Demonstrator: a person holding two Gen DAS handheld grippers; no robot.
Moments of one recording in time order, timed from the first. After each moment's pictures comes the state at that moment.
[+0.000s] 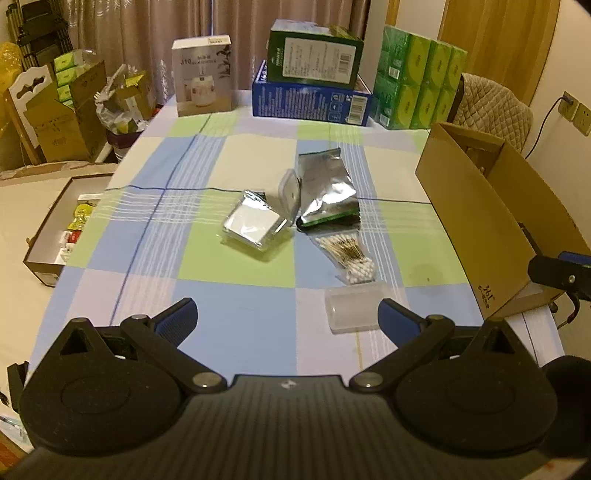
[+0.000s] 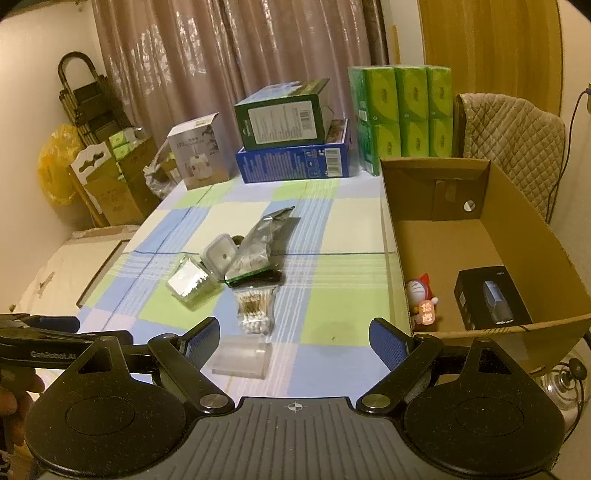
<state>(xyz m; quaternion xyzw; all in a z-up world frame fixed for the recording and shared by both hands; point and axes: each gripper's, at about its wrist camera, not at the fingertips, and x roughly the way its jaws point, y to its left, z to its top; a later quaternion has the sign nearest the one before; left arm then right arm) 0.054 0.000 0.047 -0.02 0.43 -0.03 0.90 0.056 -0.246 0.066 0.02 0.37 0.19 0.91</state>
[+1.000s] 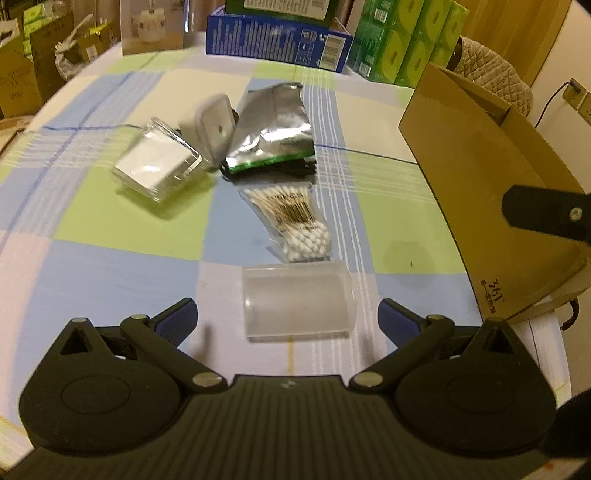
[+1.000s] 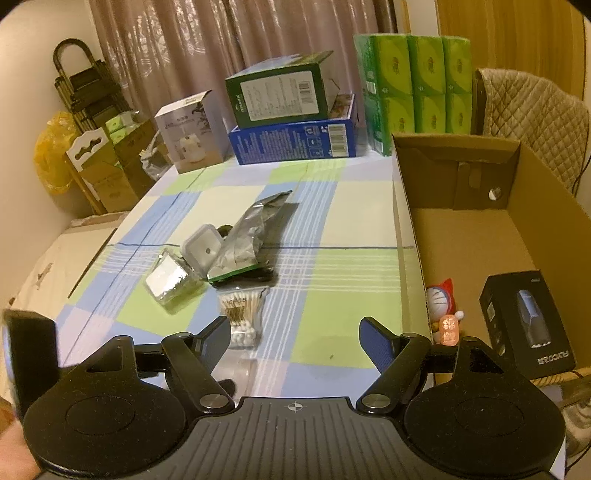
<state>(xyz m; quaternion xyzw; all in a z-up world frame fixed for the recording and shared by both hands) 0.116 -0.063 -0.054 -0.07 0.47 -0.07 0.88 0.123 -0.245 0.025 0.03 0.40 0.21 0.89</state>
